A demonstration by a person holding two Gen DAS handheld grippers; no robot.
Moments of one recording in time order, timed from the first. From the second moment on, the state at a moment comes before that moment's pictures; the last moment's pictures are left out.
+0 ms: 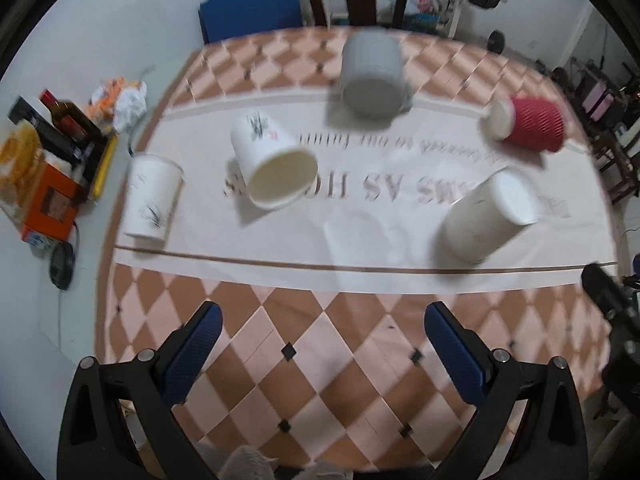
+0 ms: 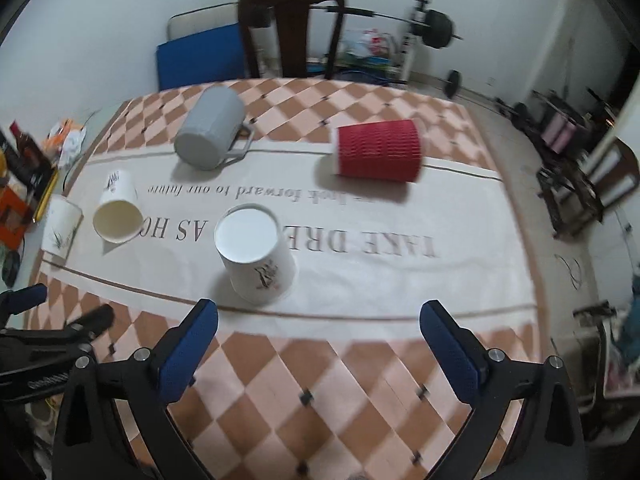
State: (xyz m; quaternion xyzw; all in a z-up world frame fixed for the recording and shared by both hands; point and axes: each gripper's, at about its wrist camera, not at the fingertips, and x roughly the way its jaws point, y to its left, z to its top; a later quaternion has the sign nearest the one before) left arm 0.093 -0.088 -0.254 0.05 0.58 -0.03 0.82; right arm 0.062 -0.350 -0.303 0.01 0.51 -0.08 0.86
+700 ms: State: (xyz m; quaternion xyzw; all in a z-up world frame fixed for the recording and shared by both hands) left arm 0.001 -0.076 -0.031 0.04 0.44 -0.08 0.89; right arm -0.078 -0.334 -0.061 0.04 0.42 -0.16 0.89
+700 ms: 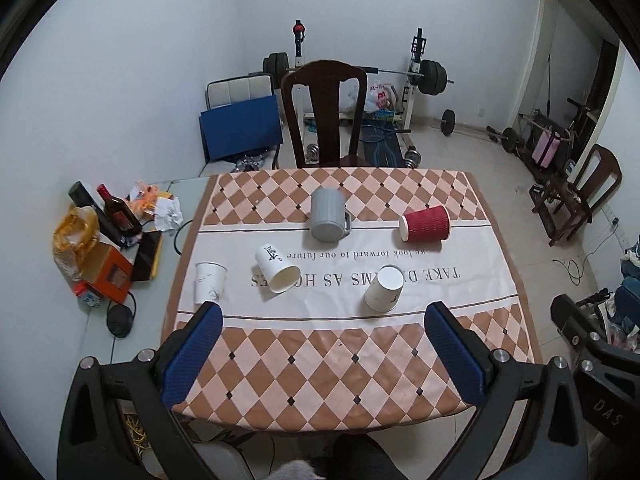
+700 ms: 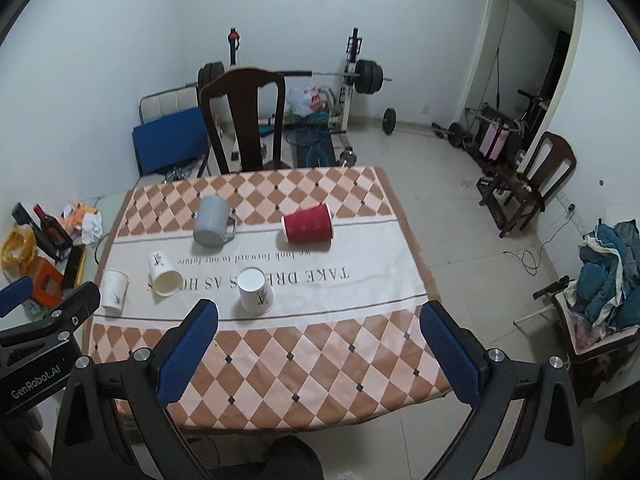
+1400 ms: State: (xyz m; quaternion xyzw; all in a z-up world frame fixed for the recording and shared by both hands) left arm -0.007 -0.056 -0.021 0.04 0.46 -0.06 0.89; right arm -0.097 -0.310 -0.029 0.02 0.41 -0.18 0.89
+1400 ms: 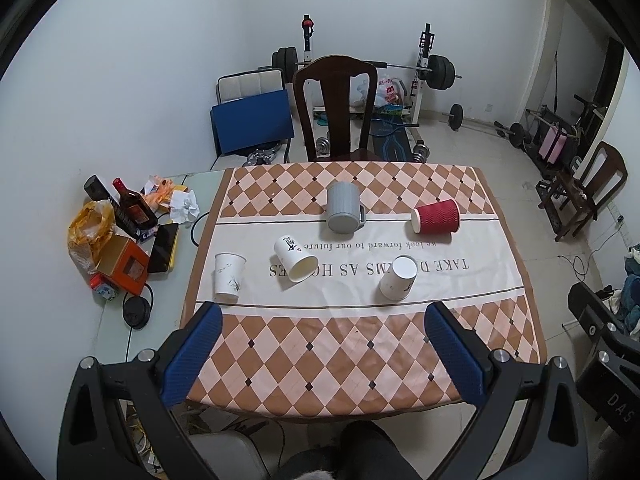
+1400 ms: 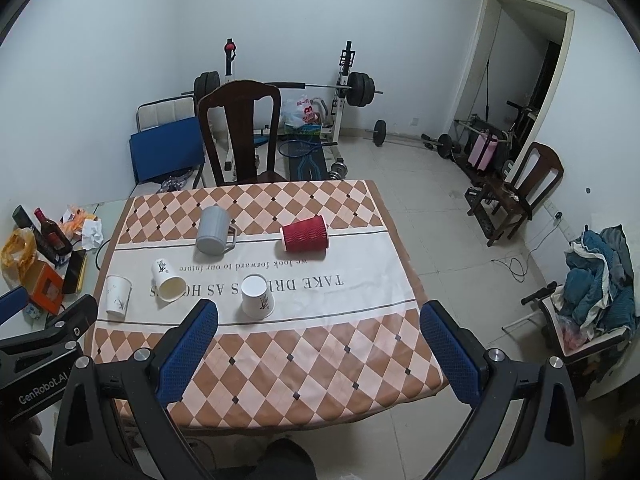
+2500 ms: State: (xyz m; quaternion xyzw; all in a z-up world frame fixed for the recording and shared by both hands) left arm -0.005 -0.051 -0.033 0.05 0.48 -0.06 0.87; right arm -0.084 -0.322 -0.054 0.02 0.43 -0.16 0.89
